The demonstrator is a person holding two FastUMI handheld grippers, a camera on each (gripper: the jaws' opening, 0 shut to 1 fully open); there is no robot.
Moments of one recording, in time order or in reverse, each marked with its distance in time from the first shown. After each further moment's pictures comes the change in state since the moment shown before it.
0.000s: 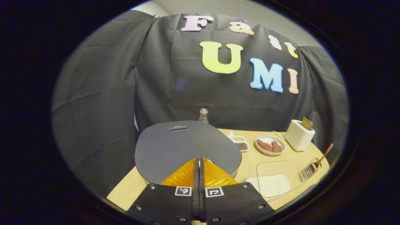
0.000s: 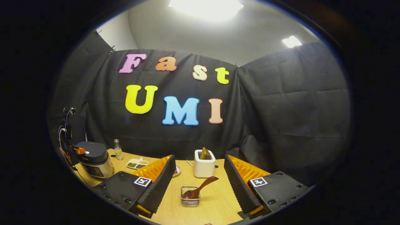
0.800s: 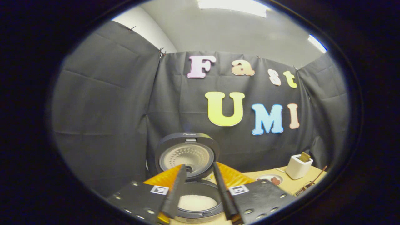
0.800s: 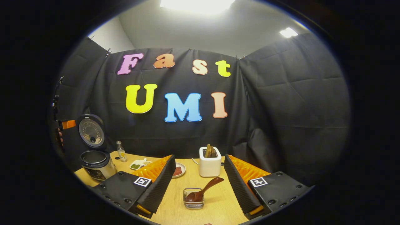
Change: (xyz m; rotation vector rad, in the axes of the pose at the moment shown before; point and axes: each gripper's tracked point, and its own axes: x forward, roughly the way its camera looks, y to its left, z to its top) left arm -0.103 0.012 0.166 0.028 -0.431 0.067; right arm 0.043 -0.004 -0.022 0.069 0.054 0.065
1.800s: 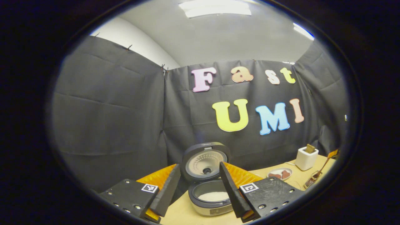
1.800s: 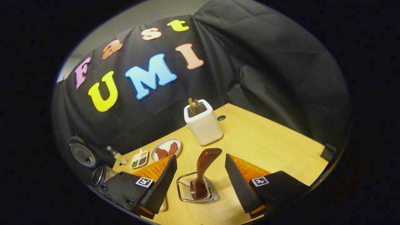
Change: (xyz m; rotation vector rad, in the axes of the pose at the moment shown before) left arm -0.103 0.031 0.036 0.167 -0.020 0.088; right arm 0.108 -0.041 -0.156 0.497 0.416 -0.060
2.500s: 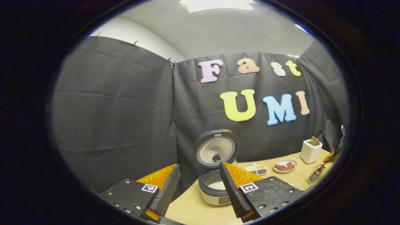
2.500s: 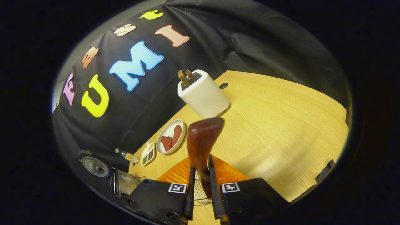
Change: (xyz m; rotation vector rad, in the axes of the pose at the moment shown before) left arm -0.033 0.031 -0.028 -0.019 0.093 0.069; right arm 0.055 0.001 -0.062 0.168 0.210 0.036
